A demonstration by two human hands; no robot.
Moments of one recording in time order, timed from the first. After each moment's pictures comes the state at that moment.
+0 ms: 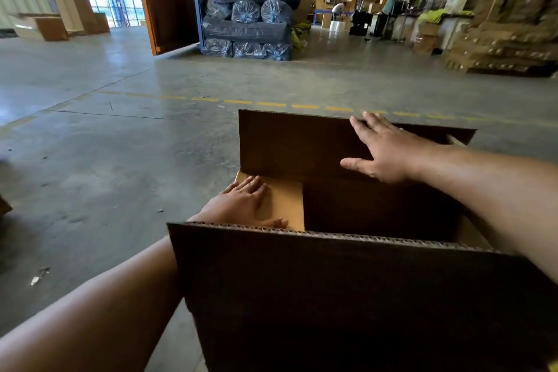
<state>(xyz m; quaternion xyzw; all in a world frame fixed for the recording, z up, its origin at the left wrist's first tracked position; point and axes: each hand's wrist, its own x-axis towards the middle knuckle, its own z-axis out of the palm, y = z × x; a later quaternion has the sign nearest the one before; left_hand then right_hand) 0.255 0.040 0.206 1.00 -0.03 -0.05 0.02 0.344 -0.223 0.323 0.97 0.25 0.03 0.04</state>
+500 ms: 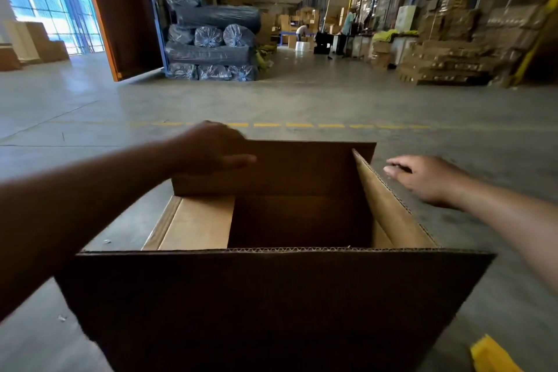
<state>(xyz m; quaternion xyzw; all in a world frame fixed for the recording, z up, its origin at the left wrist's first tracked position) 0.286 -0.043 0.365 0.99 -0.12 0.09 0.02 0.342 -0.419 0.332 0.98 0.11 0.03 -0.16</state>
